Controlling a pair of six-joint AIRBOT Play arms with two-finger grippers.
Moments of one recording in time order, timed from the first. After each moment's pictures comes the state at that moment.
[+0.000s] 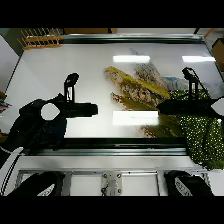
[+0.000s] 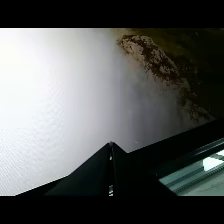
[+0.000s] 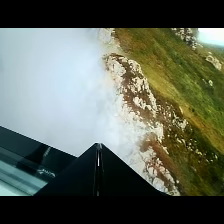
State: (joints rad) left arm -0.45 -1.01 0.96 1.21 -0.91 -1.76; right arm -0.01 -0.88 0.96 -1.01 1.16 1.31
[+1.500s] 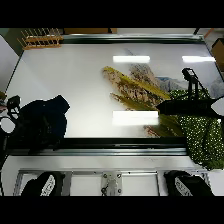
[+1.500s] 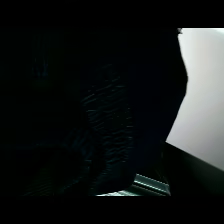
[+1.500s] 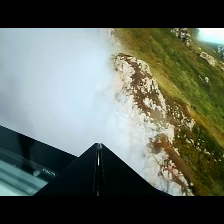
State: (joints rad) left arm 0.27 -0.80 0.67 1.51 -1.10 -1.68; right arm -0.01 -0.88 0.95 -1.01 1.16 1.31
